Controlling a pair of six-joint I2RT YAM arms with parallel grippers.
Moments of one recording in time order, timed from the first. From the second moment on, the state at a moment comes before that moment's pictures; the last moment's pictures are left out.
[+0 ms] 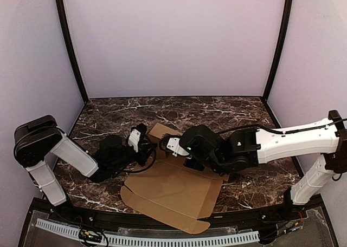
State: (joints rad) left arm -0.82 1.69 0.44 1.03 -0.01 -0.06; right arm 1.32 1.54 1.16 -0.43 0.65 -0.32
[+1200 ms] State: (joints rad) left arm -0.81 1.80 0.60 1.09 0.01 -0.09; right arm 1.29 1.47 1.23 -0.44 0.36 -0.17
